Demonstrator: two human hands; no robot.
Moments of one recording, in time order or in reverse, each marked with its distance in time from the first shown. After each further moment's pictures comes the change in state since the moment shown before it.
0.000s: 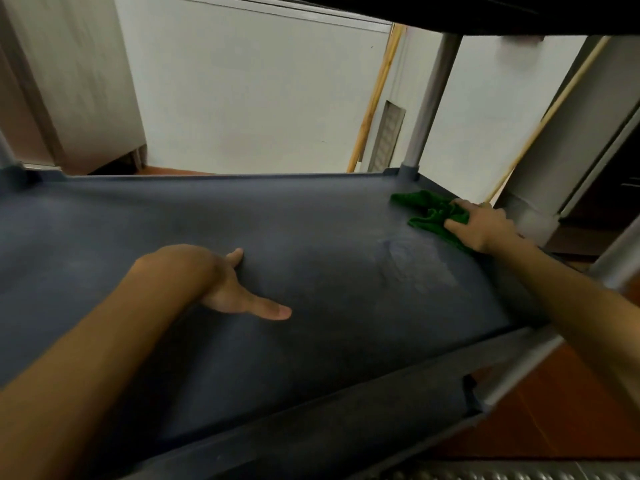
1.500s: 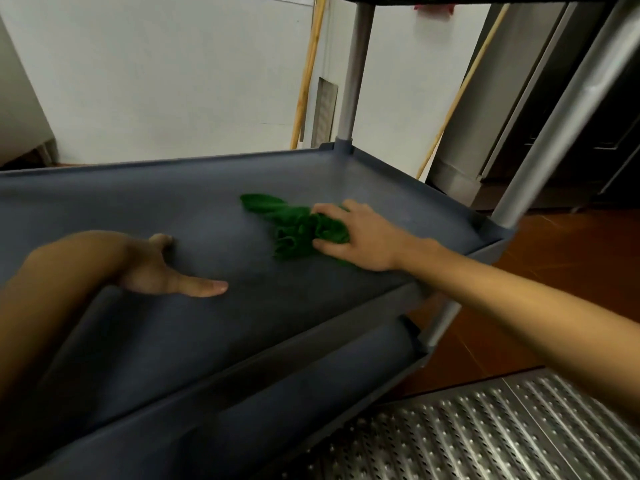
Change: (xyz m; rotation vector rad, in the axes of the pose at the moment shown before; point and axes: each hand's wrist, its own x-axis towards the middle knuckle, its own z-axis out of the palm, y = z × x) left_hand -0.036 0.020 0.008 -0.131 0.099 -0.024; right_hand -0.153 -0.069 -0.008 0.199 -0.093 -0.596
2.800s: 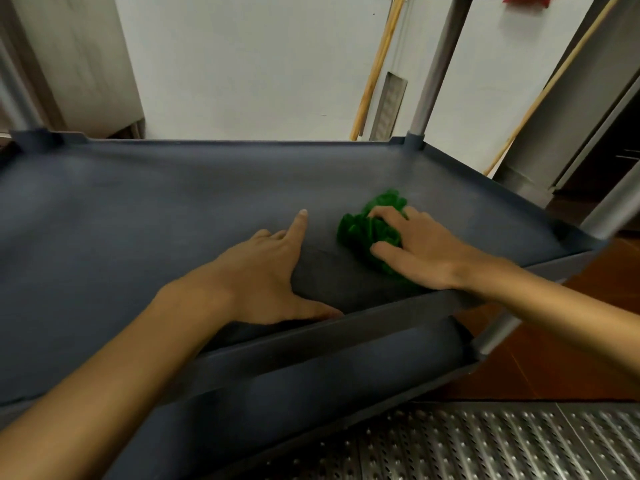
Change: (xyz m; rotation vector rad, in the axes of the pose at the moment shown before) left_hand -0.038 -0.024 0.058 0.057 0.230 0.591; right_hand -0.033 -0.081 -0.004 0.000 -0.132 0.126
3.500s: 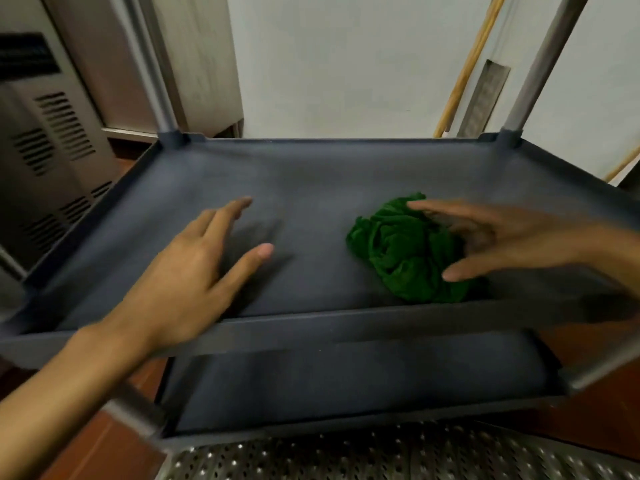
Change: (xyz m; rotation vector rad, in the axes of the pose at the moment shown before) left_hand -0.122 -0.065 0.011 -0.093 0.636 -0.208; right_hand 0.003 0.000 -0.042 0.394 -0.427 -0.403
